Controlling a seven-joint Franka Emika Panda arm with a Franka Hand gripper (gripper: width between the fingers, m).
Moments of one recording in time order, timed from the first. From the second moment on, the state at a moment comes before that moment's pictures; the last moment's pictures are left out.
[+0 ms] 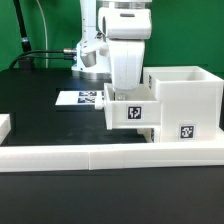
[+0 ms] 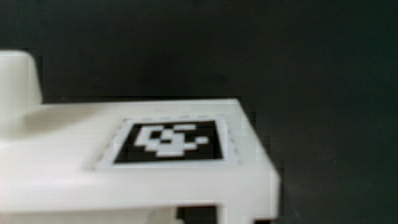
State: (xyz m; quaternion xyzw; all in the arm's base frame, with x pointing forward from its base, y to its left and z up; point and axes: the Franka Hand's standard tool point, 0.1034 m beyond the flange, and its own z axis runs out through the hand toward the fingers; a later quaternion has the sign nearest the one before) arm 0.533 0.004 0.060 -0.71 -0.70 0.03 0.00
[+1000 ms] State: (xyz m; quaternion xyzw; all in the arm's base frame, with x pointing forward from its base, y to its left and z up) arm 0.534 -0.001 0.060 -0.69 -0.72 0.03 0.00
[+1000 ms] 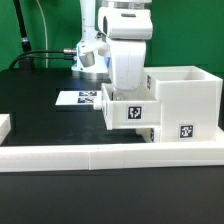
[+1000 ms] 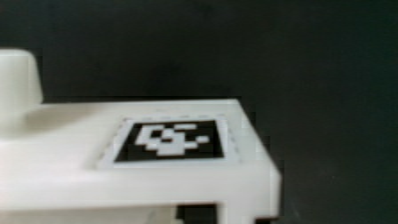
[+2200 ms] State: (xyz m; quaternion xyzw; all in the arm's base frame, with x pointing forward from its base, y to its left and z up) arm 0.539 -0.011 0.060 -0.67 -0.74 0.04 -0.01
